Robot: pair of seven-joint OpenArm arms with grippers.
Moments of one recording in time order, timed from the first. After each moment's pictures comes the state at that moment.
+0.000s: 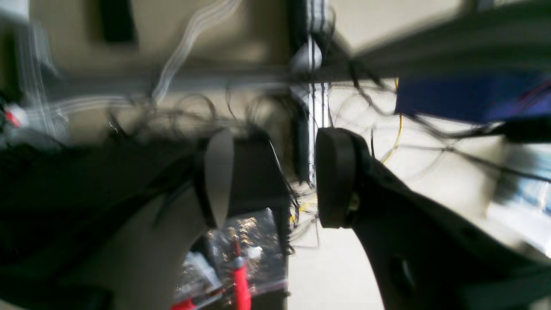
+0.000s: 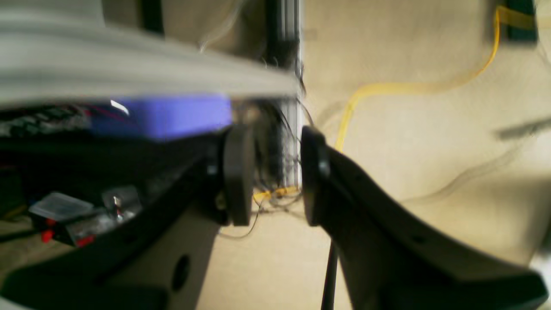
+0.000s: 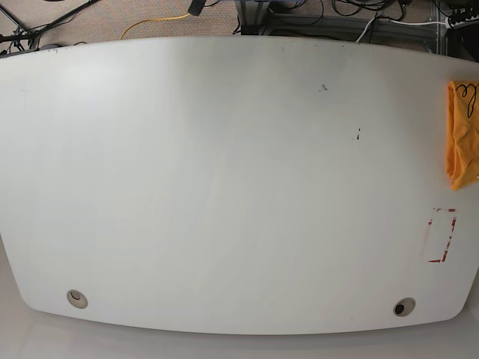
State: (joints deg) left arm 54.5 -3.3 -17.0 76.9 -0.5 -26.8 -1.7; right arm -55.2 -1.0 25.3 82.6 9.2 41.3 -6.3
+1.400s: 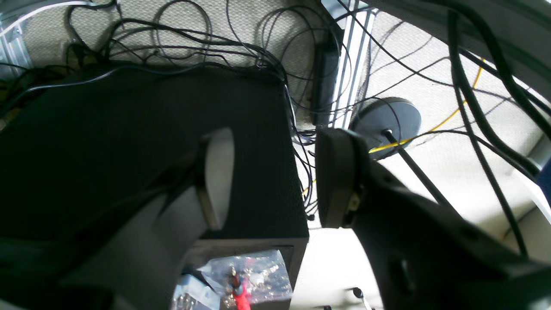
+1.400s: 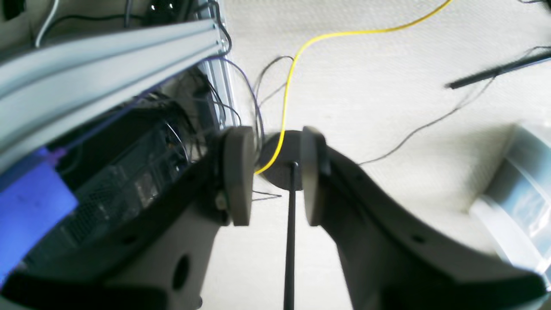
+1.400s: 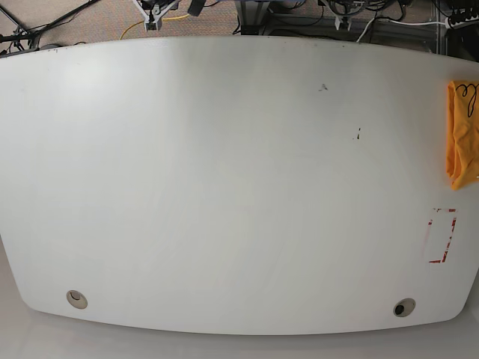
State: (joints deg) left arm 4.9 -7.9 -1.0 3.0 -1.1 -10.8 -2.9; right arm -15.6 3.3 25.7 27.3 -14.8 20.1 -3.0
